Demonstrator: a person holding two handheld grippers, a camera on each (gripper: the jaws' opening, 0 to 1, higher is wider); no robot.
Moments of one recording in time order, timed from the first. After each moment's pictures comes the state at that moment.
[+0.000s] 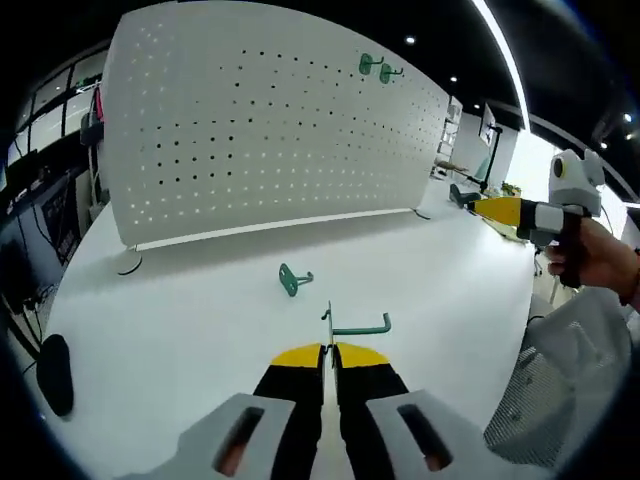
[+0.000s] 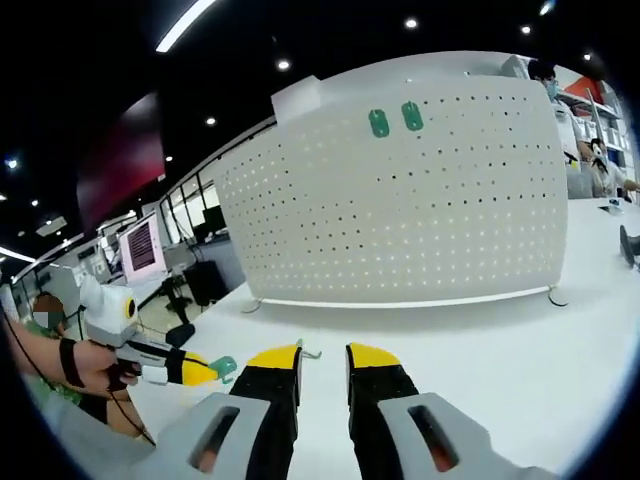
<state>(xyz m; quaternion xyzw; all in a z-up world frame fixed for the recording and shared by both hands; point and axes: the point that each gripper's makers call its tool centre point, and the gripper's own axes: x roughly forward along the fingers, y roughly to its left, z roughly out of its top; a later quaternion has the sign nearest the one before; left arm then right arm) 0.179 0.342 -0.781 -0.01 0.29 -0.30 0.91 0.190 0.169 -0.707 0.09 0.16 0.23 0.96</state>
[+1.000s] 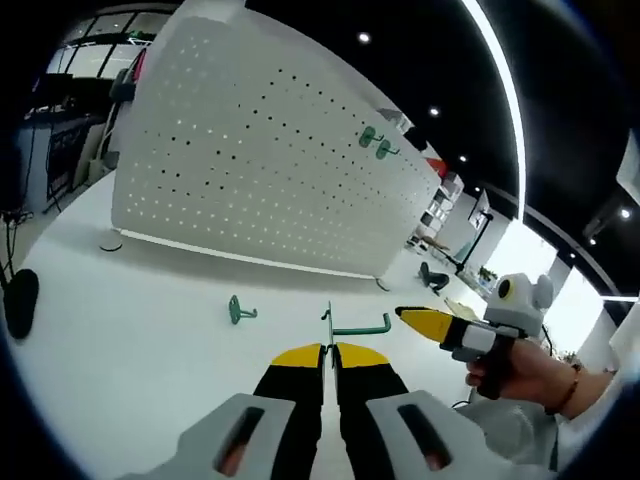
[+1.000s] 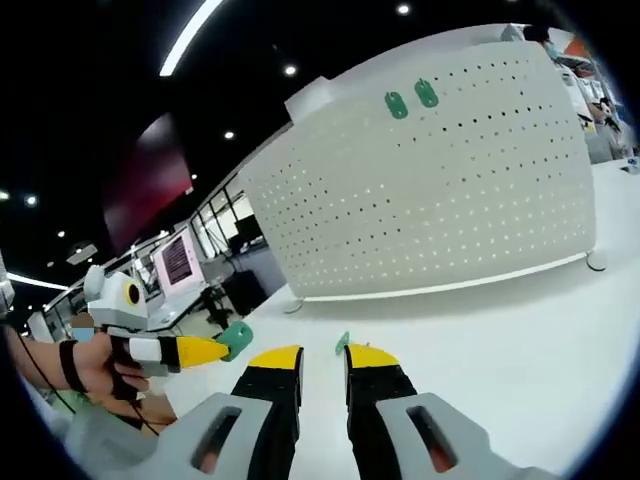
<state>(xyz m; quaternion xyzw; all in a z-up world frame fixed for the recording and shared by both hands) 0.153 0.308 -0.717 -0.20 0.24 -0.31 0.90 0.170 0.207 -0.710 0.16 0.15 0.31 0.92</state>
